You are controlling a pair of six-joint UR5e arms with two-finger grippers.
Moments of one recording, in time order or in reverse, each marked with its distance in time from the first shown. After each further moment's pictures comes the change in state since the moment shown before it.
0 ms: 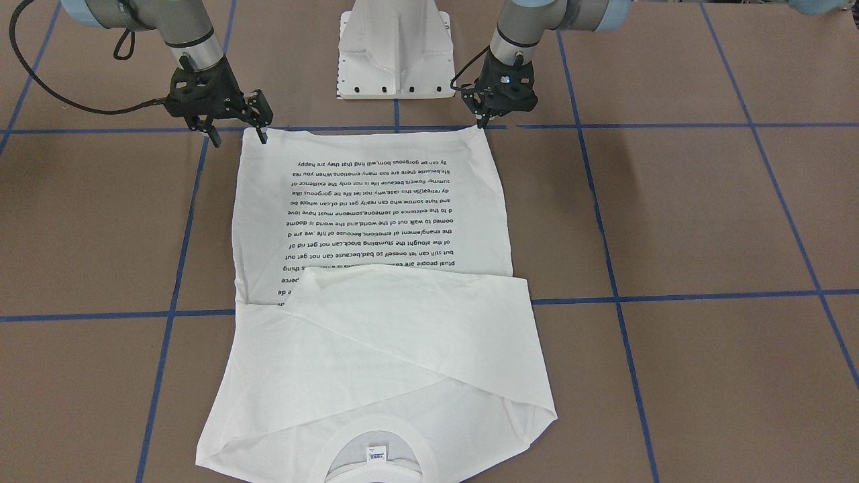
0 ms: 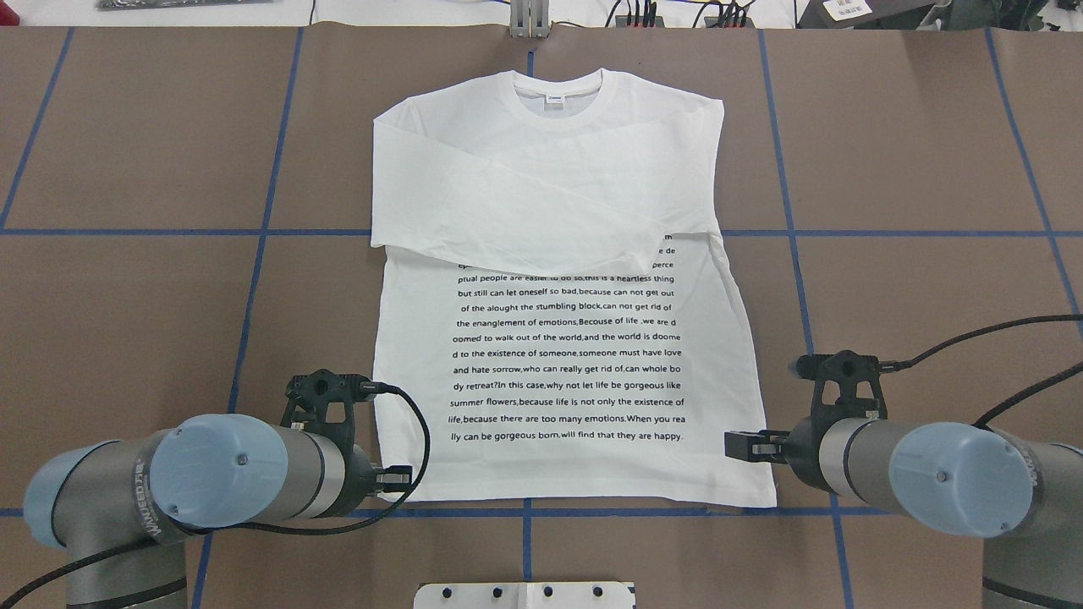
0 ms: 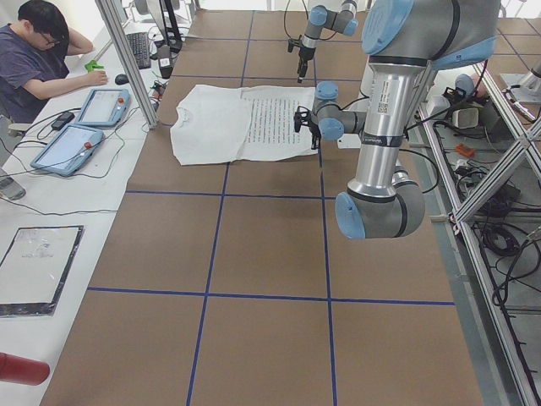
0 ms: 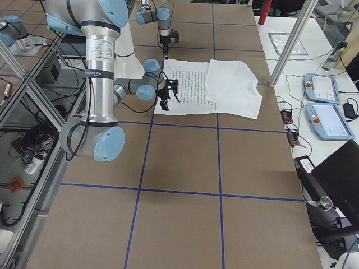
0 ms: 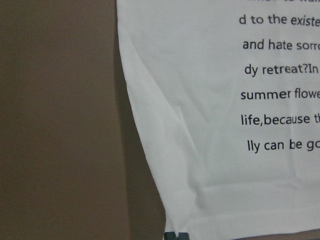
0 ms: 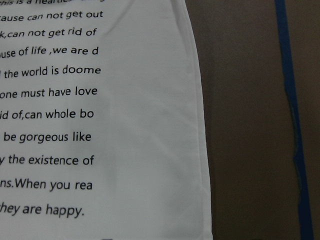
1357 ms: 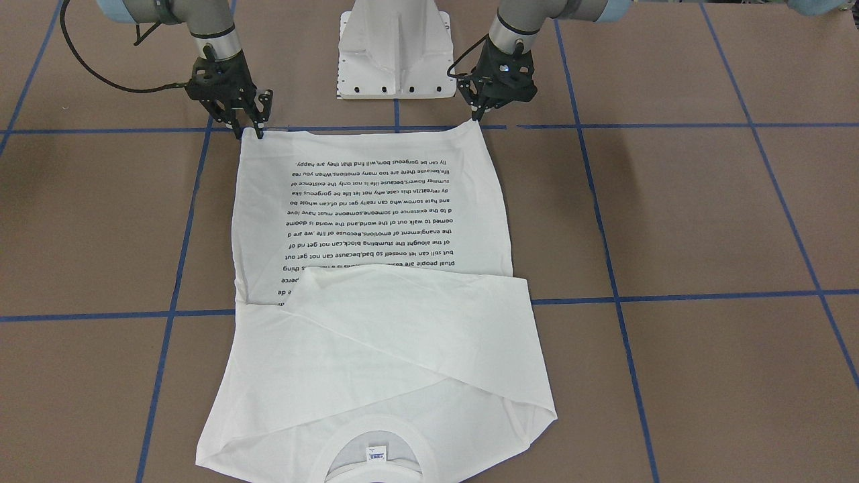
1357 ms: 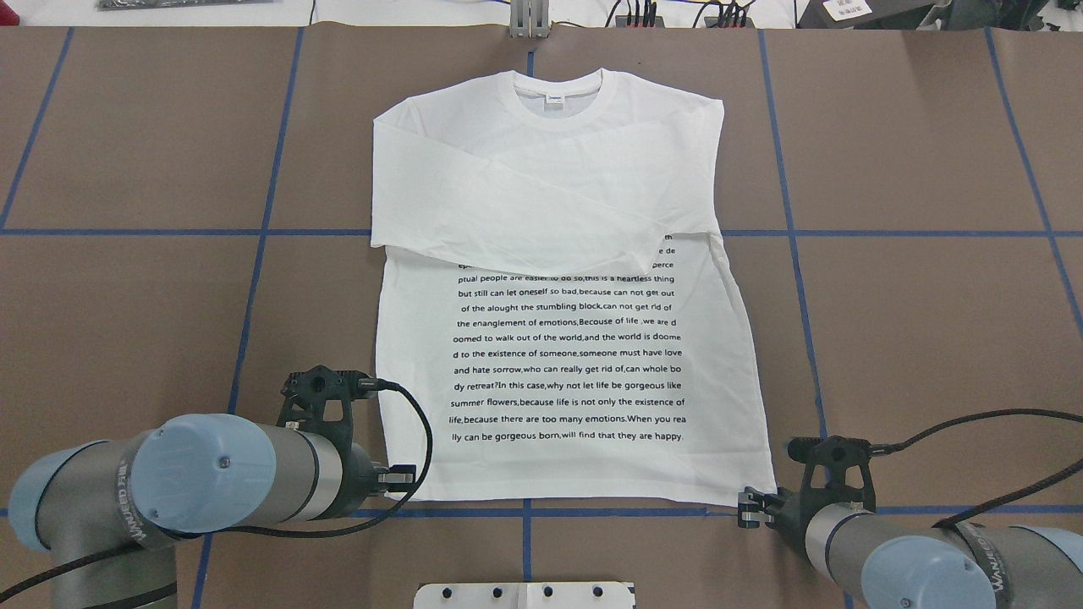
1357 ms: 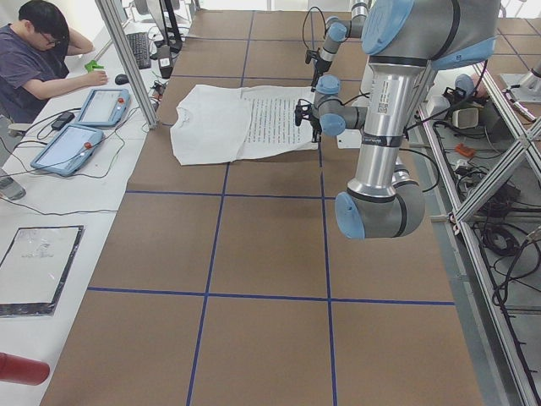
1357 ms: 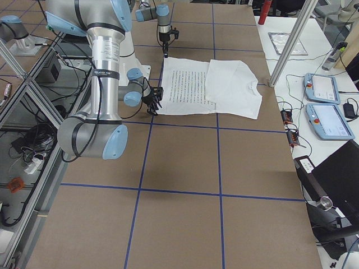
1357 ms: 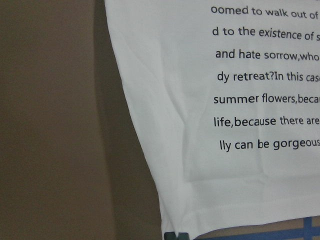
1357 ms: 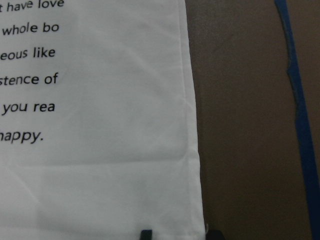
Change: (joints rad) left arm 0.000 -0.001 -0.038 0.000 0.004 -0.006; right arm -0.195 -0.035 -0.043 0.010 -0.200 0.133
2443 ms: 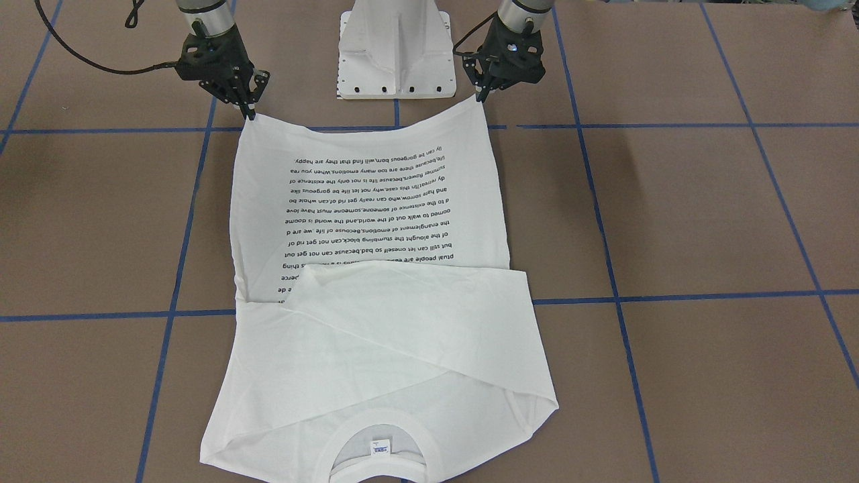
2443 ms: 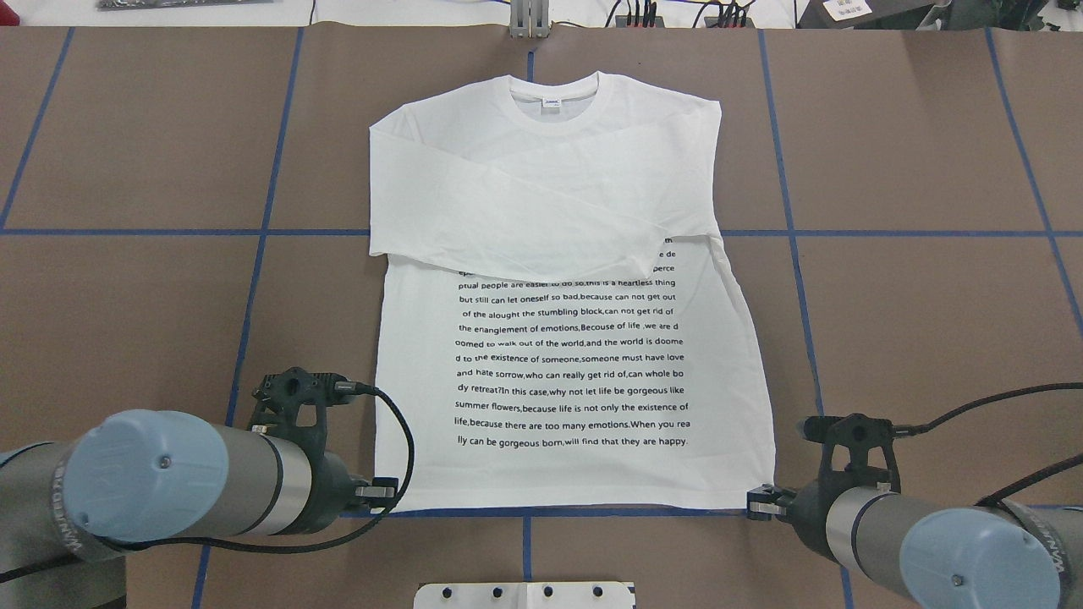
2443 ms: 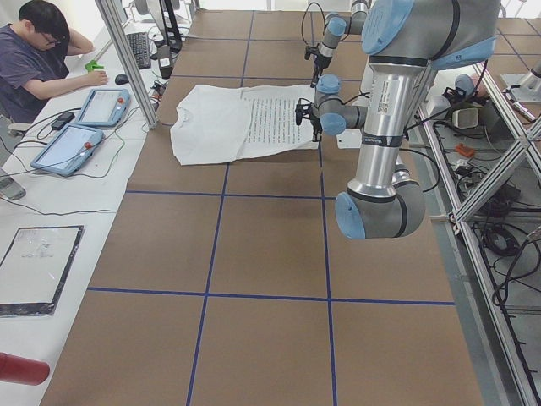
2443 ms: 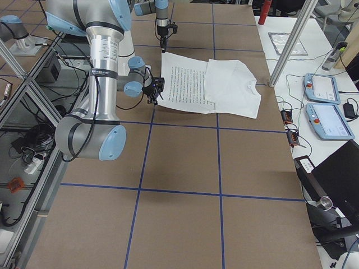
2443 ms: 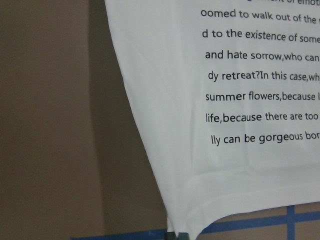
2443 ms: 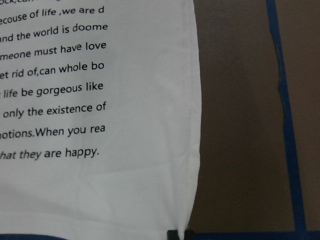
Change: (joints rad) left arm -0.008 0.041 -0.164 0.102 -0.086 0.012; right arm 0.060 -0.018 0.217 -0.167 0.139 -0.014
